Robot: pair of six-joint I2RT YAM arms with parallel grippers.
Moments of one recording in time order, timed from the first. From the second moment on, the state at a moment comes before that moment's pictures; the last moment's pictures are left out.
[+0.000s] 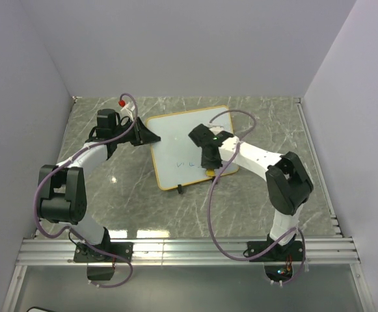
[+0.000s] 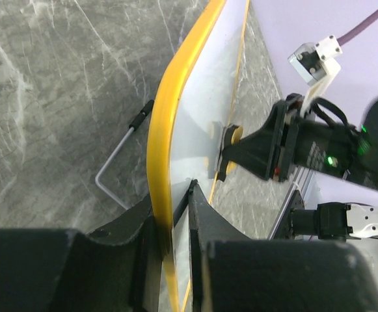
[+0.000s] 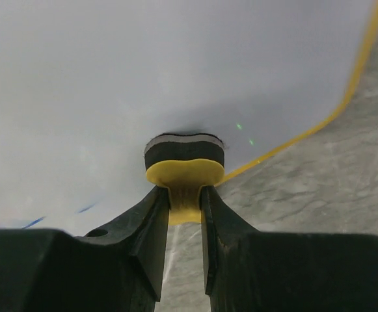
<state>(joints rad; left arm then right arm) -0.10 1.60 0.99 0.12 0.87 -0.47 0.68 1.79 1.31 -0.75 0.34 0.76</state>
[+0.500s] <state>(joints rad) -0.09 1.60 0.98 0.10 0.87 -0.47 0.94 1.99 1.74 -0.69 0.17 0.67</state>
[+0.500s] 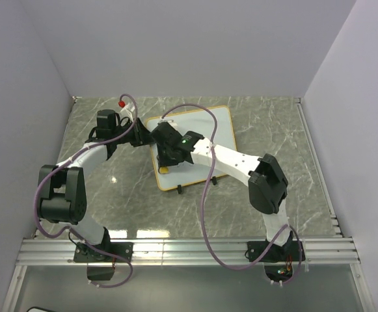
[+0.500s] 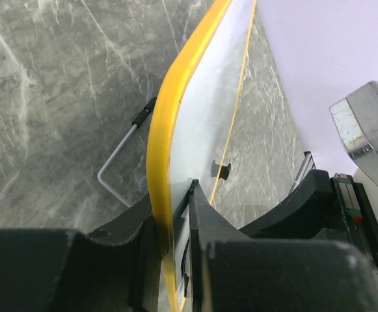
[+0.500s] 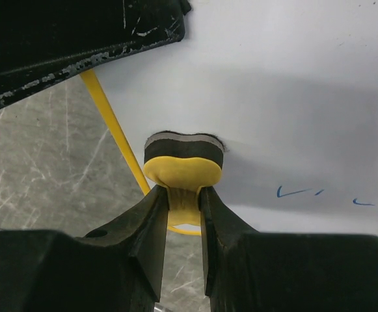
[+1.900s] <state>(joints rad) -0.09 1.59 0.97 0.10 0.87 -0.46 0.89 1.99 1.74 -0.74 0.13 0.70</state>
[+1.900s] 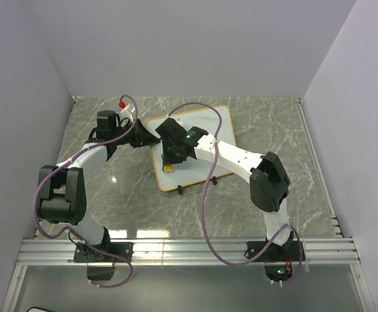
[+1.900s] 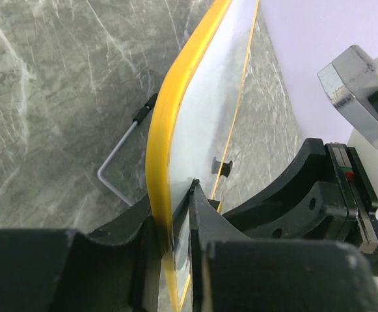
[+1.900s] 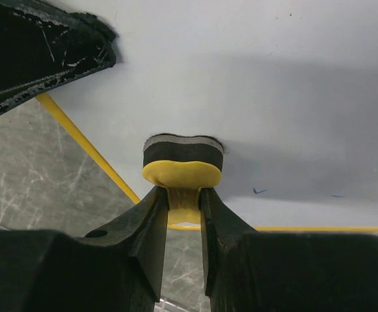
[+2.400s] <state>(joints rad) -0.10 1.59 0.97 0.09 0.87 -0.45 0.76 1.85 1.43 -0.78 0.30 0.79</state>
